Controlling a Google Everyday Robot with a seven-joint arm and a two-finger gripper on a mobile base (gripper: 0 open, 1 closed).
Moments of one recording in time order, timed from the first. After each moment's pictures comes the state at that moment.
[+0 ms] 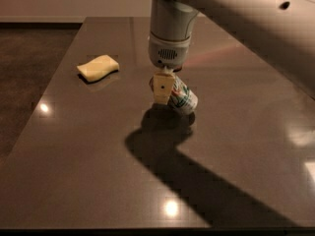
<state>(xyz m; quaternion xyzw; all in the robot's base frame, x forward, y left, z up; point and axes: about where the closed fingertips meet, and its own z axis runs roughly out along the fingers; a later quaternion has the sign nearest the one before) 0.538 -0.022 0.893 -0.67 0.74 0.01 0.06</state>
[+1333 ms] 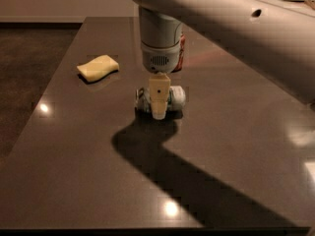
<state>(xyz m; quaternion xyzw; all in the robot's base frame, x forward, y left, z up) 0.546 -0.014 0.878 -0.69 0.72 -0.03 0.04</state>
